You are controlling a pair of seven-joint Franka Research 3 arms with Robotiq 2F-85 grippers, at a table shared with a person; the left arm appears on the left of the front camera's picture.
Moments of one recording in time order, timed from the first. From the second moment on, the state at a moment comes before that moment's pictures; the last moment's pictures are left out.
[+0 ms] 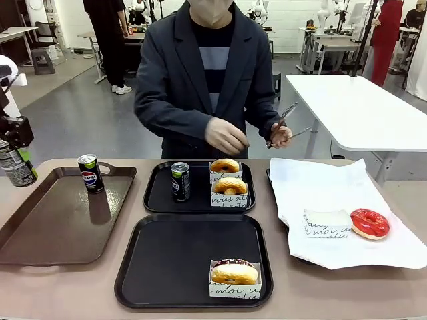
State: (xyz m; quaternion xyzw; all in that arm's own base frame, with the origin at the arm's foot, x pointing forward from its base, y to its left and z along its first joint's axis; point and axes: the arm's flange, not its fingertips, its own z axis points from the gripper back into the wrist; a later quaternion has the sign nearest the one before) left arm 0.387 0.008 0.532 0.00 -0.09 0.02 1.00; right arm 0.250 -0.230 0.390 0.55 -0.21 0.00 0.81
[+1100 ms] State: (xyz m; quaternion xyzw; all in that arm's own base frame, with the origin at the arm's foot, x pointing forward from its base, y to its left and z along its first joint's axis) left arm 0.387 -0.069 0.515 -0.04 -0.07 -0.08 0.99; right arm 0.250 -0.230 0.390 0.55 -0.21 0.00 0.81
